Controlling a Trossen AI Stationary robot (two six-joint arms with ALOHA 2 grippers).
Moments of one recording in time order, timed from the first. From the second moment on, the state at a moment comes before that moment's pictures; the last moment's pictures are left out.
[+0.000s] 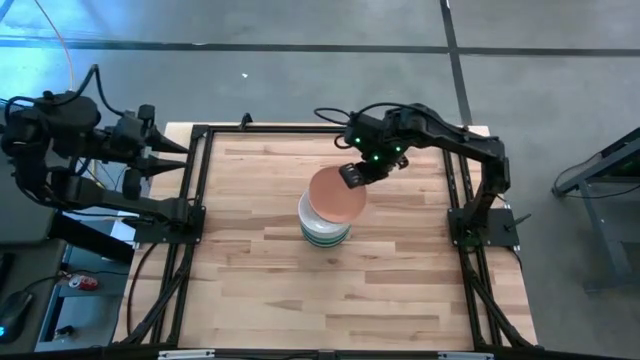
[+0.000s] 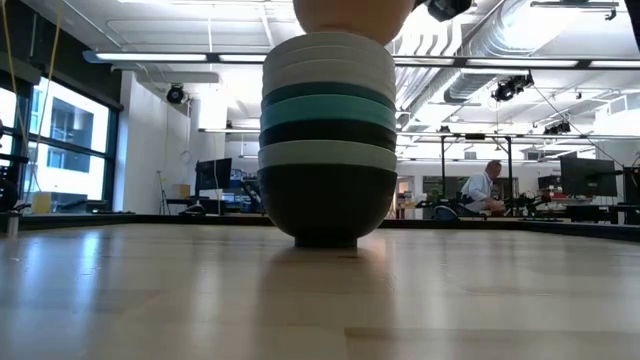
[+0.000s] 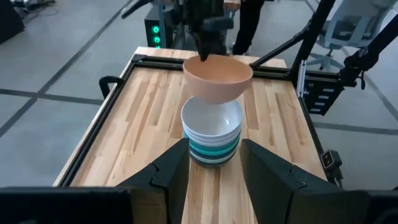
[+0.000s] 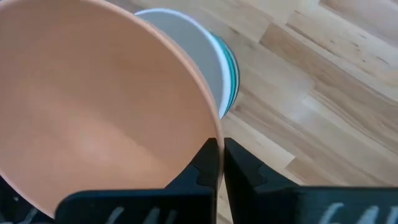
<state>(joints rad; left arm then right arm) 0.23 0.87 1.81 -1.40 0.03 -0.03 -0.16 1.80 2.15 -1.57 -0.18 0.90</state>
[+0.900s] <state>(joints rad) 0.23 0.86 1.81 -1.41 0.03 0.01 -0.15 1.92 2.15 -1.57 -0.14 0.94</state>
